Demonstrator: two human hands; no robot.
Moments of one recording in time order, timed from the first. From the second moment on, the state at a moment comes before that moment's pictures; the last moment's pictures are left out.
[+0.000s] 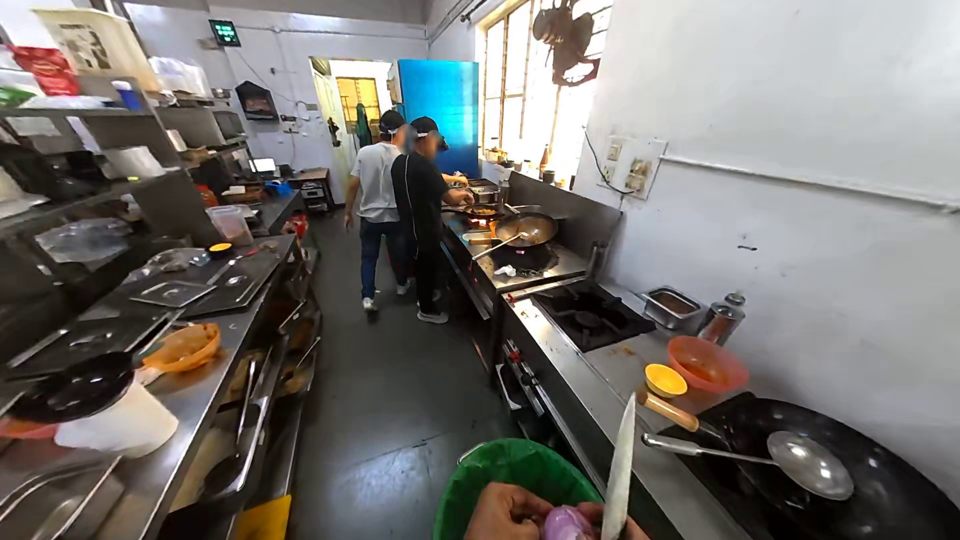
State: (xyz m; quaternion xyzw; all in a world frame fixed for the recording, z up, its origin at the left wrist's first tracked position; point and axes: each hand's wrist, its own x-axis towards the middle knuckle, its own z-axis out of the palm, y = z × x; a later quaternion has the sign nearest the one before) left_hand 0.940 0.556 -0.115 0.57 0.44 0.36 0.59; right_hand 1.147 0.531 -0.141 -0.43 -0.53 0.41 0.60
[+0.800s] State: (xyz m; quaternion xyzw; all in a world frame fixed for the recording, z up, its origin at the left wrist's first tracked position) left_hand 0.992 0.565 -0.160 0.31 0.45 0.34 0.77; right_hand 1.135 0.538 -0.135 -0.52 -0.27 0.39 0.71
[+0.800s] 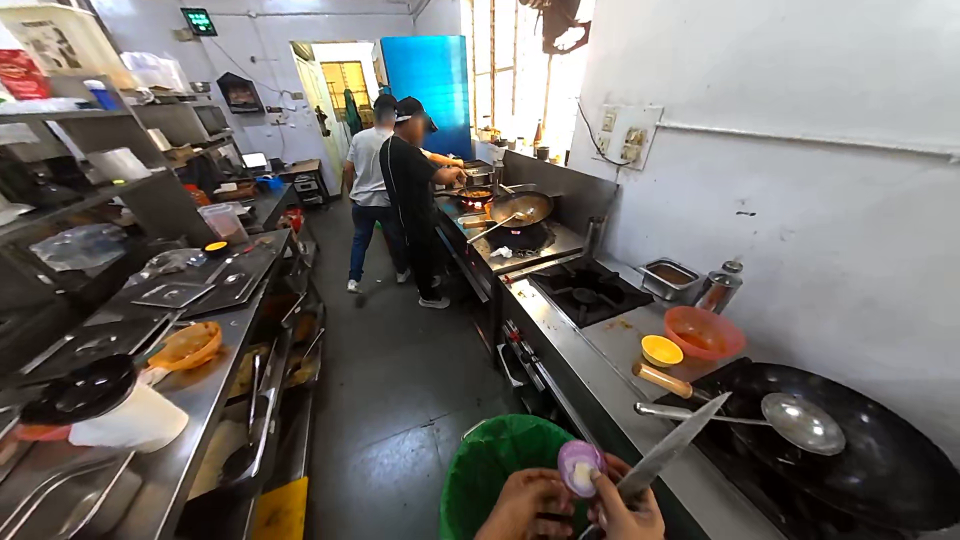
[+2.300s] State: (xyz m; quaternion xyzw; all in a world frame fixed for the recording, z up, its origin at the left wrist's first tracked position) left_hand 1.007 0.553 -0.136 0.77 0.41 0.37 0.31; right_hand 1.175 0.520 -0.144 -0.55 -0.20 0.54 0.60
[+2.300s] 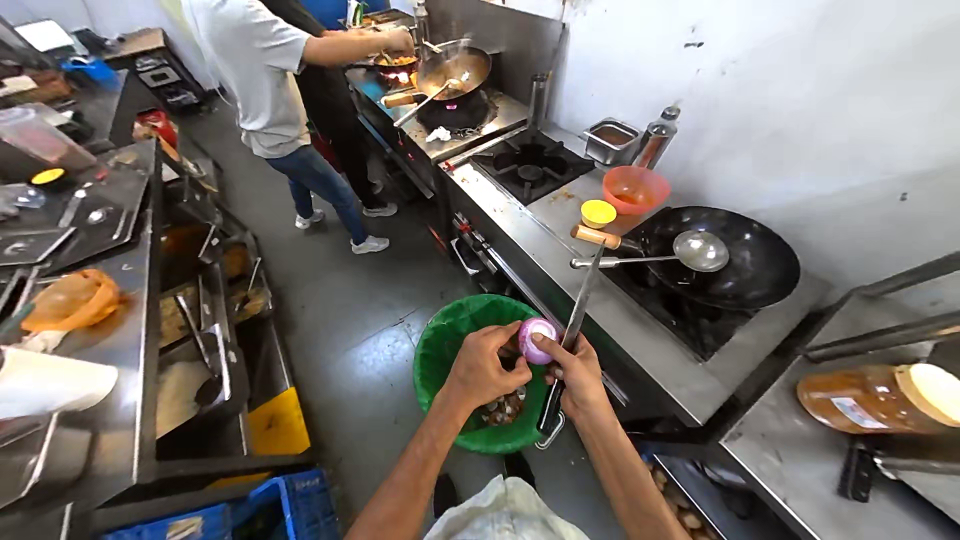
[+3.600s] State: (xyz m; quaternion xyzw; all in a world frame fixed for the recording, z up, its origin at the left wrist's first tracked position) left_hand 1.044 0.529 -0.147 0.40 0.34 0.43 0.74; right_hand 1.180 0.487 -0.128 -0.56 -0.28 0.48 0.62
